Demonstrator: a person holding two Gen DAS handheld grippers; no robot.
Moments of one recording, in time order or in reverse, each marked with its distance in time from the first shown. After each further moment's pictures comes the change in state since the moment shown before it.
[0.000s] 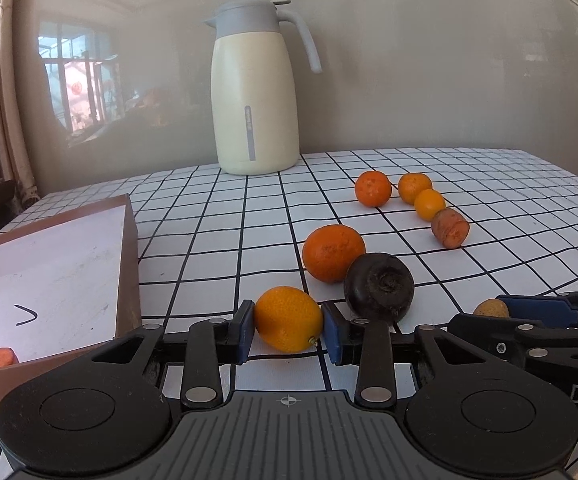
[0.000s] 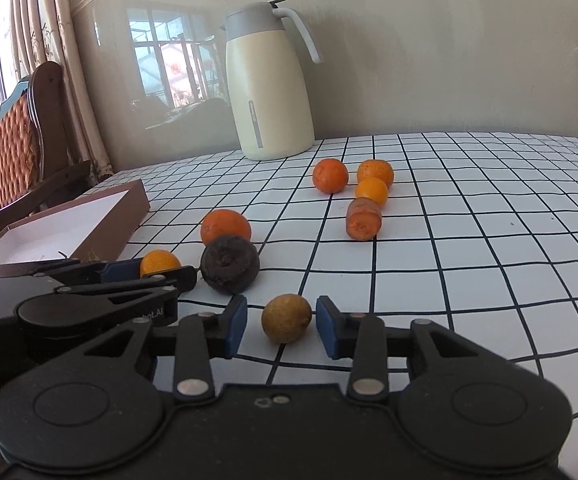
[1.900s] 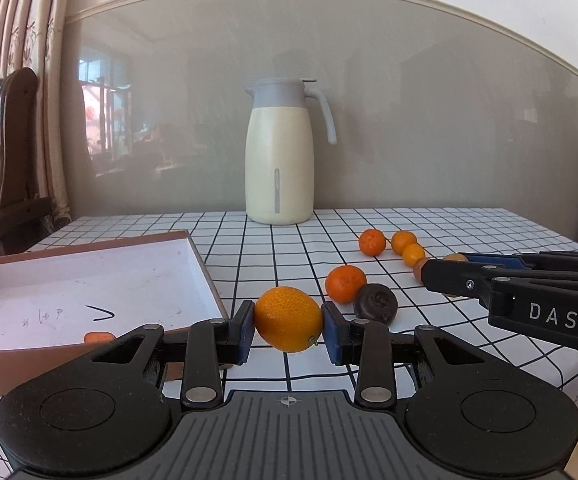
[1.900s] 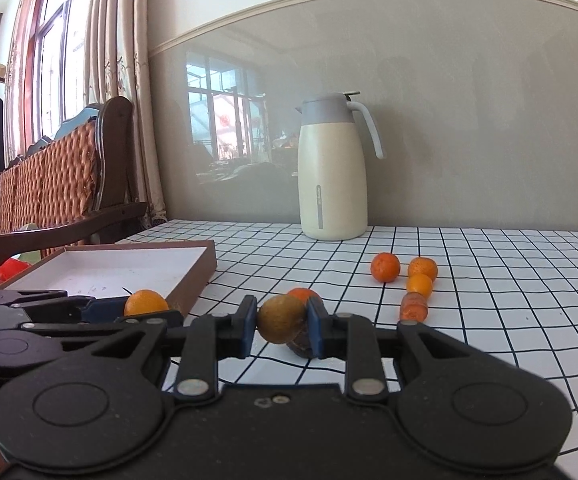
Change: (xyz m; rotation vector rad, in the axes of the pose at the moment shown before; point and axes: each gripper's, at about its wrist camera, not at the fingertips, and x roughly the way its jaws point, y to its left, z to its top) left arm -0.097 0.042 -0.012 -0.073 -0.161 -0.013; right arm -0.053 0.049 0.012 -0.150 -0.218 0.094
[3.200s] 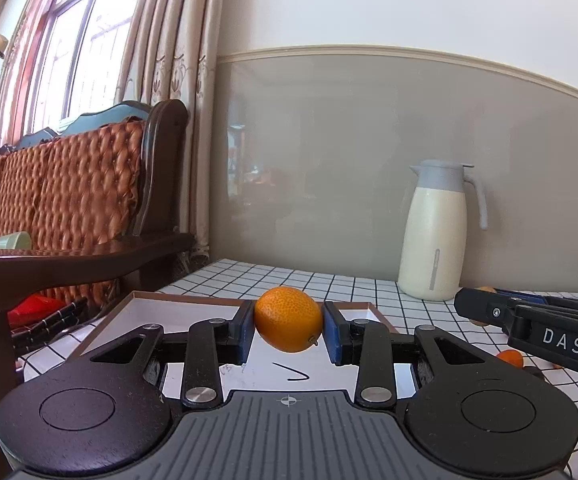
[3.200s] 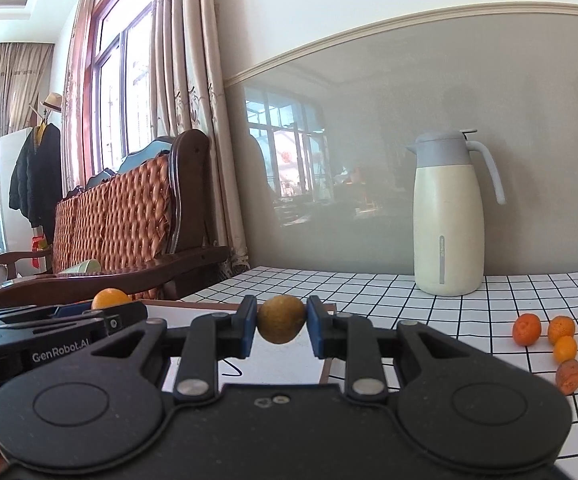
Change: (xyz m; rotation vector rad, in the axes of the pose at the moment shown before) left arm -0.034 0.117 0.017 -0.143 -0.163 0.330; right arm 0.059 0.092 0.033 -0.007 -0.110 0.191
